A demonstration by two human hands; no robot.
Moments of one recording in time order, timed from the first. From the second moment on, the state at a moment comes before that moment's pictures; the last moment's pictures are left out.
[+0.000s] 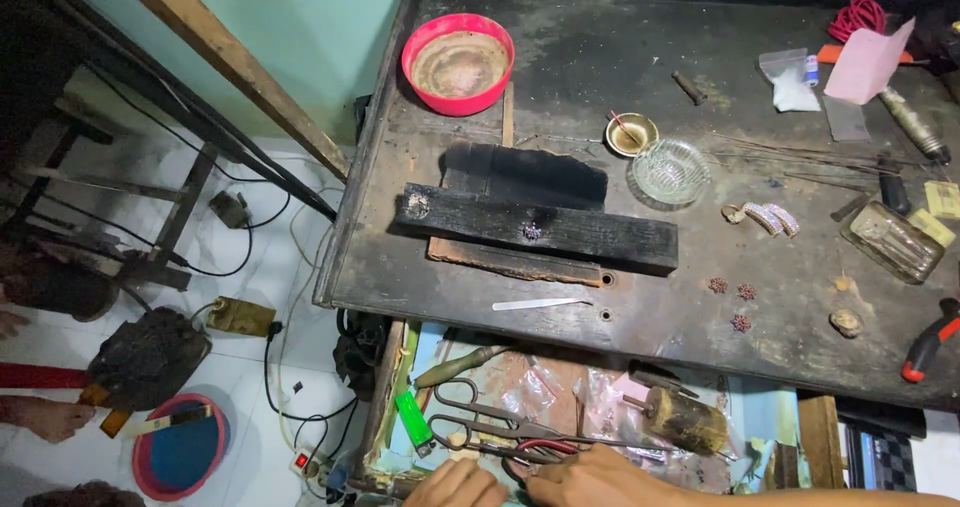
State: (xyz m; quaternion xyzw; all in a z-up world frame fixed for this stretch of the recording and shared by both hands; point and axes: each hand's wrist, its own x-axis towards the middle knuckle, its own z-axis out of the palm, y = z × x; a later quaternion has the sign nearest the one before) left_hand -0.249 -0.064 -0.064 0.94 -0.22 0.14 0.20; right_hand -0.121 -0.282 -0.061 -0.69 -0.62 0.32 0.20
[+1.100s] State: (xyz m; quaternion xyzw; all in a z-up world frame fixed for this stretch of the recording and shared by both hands) left_hand 0.035 0.255 -0.161 0.64 0.32 0.14 0.68; right_hand -0.105 -0.303 -0.057 -0.87 -0.31 0.08 0.39
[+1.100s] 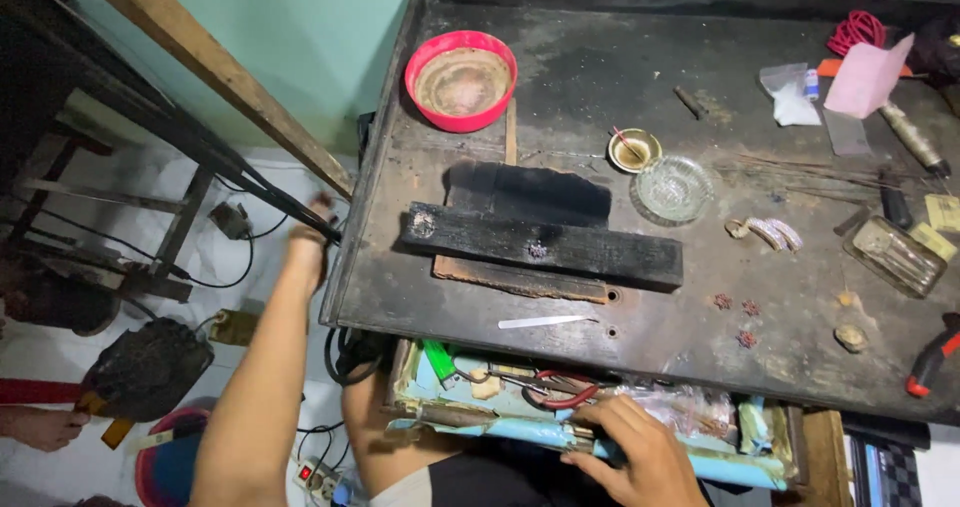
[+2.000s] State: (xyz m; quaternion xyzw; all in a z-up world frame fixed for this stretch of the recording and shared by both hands) left_hand -0.244 -0.034 -0.029 0.42 0.11 0.23 0.87; right_hand -0.193 -0.167 -0.066 -0.64 -0.32 0.14 0.69
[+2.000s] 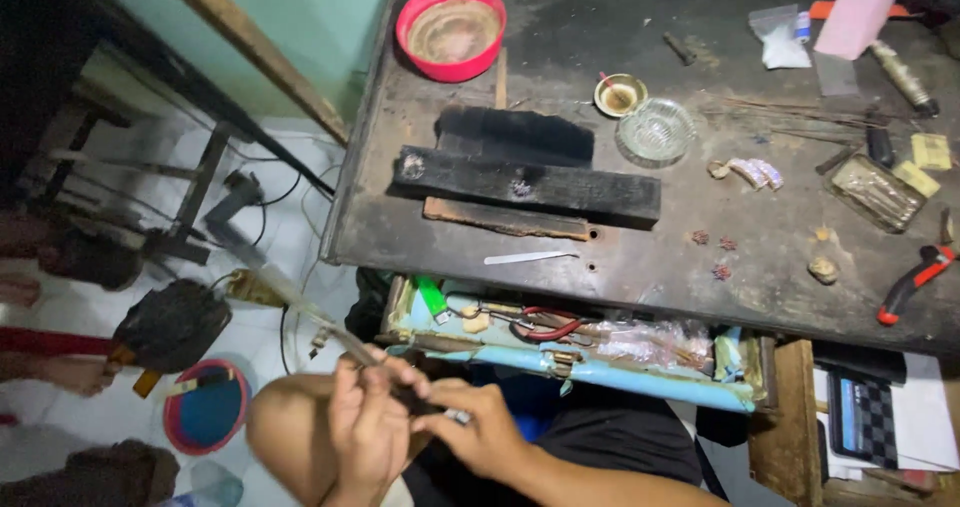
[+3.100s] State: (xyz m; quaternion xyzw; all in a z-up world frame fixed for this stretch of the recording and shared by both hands) left_hand -0.123 -0.059 -0.013 0.52 0.08 0.00 0.85; right_hand -0.168 -0.276 -0.079 -0.56 -0.16 0.14 0.80
